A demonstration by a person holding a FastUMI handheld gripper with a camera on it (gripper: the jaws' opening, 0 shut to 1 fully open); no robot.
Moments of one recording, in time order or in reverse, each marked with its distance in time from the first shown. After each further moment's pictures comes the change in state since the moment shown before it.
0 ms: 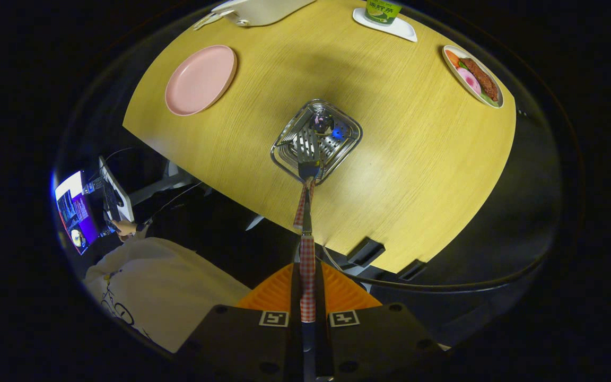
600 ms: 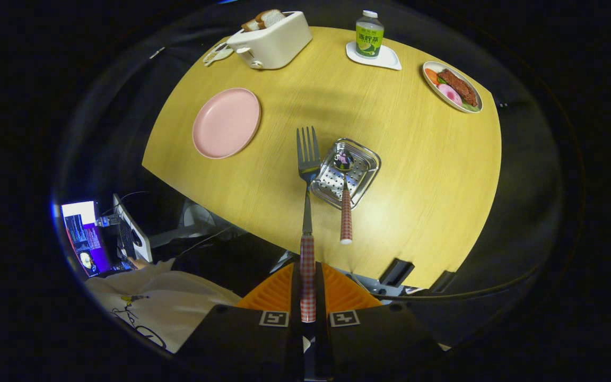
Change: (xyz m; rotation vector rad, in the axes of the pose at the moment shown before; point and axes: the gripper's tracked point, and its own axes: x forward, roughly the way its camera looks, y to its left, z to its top) arm -0.015 0.047 0.006 0.103 -0.338 0.031
